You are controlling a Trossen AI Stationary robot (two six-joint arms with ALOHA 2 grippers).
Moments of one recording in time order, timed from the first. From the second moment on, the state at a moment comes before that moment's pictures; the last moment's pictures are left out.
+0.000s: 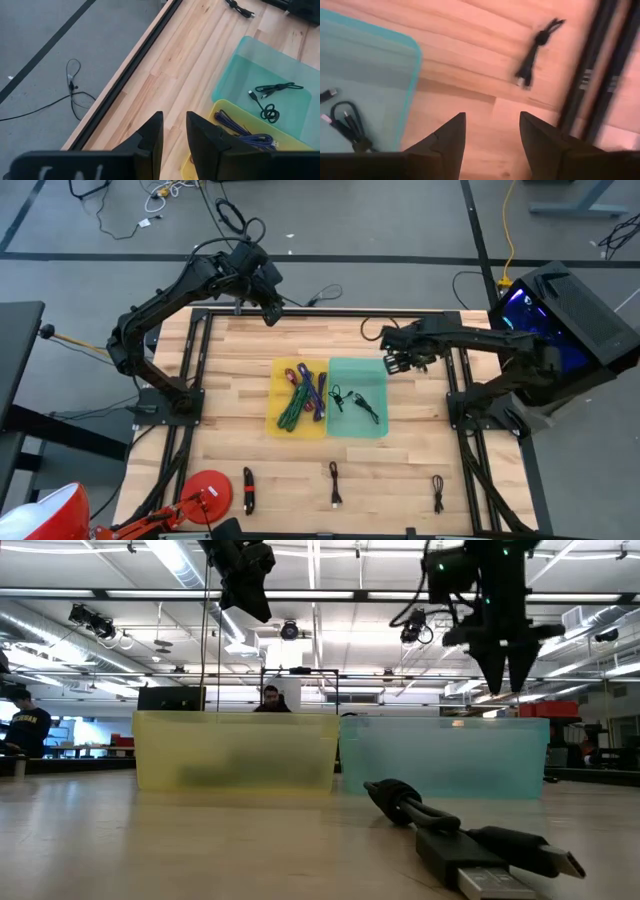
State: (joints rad) left arm 0.64 1.53 1.69 -1.01 0.10 0.08; right arm -0.32 1.40 1.15 -1.32 0.23 0.95
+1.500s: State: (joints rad) left arm 0.64 1.53 1.69 -0.99 0.10 0.00; right arm -0.87 1.42 0.67 -0.69 0.14 0.64
